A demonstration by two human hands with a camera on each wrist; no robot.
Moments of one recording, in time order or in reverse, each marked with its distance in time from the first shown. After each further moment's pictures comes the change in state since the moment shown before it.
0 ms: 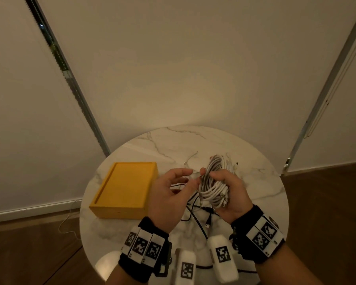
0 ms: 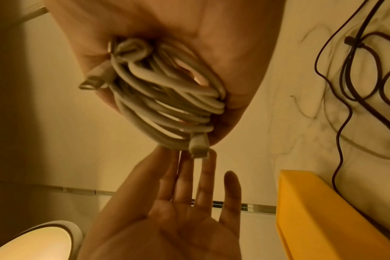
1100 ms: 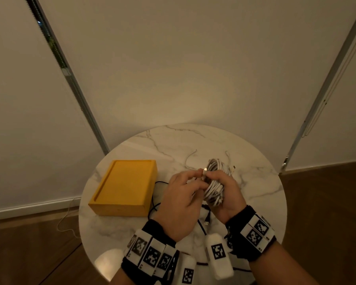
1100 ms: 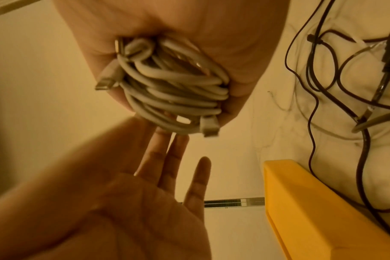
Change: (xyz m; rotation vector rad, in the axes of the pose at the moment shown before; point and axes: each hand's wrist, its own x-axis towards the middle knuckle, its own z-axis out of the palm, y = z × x) left_hand -0.008 -0.005 0.006 0.496 -0.290 0.244; right_hand 0.004 0.014 -0.006 -0.034 0.110 0.049
